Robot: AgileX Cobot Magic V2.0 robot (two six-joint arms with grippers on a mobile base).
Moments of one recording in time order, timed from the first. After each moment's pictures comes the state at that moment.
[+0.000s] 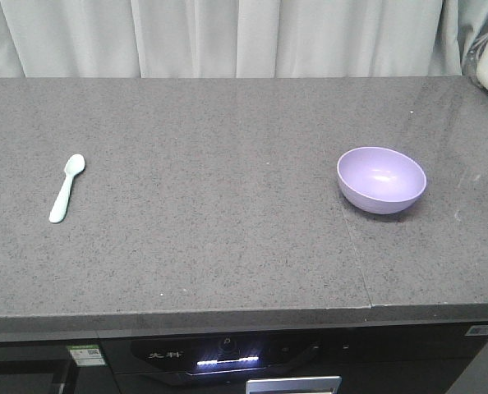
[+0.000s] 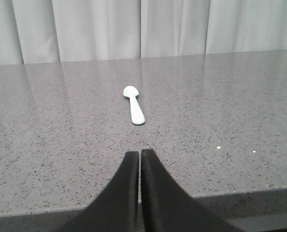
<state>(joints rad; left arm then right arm) -0.05 0.03 0.02 0.13 0.13 -0.19 -0.01 -0.01 0.03 -0.16 0.04 0.16</state>
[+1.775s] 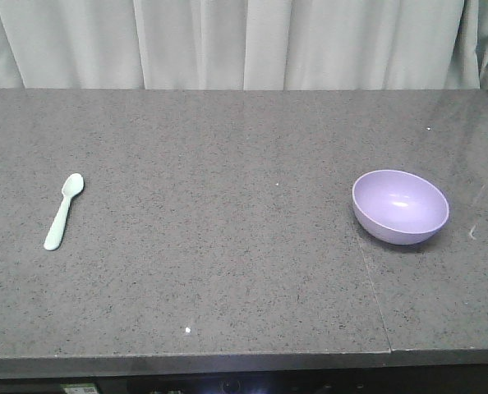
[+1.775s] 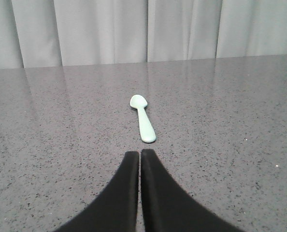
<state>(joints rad) -0.05 0.03 0.02 0.13 0.13 -0.19 -0.01 -0.01 0.03 -0.16 0.04 0.16</state>
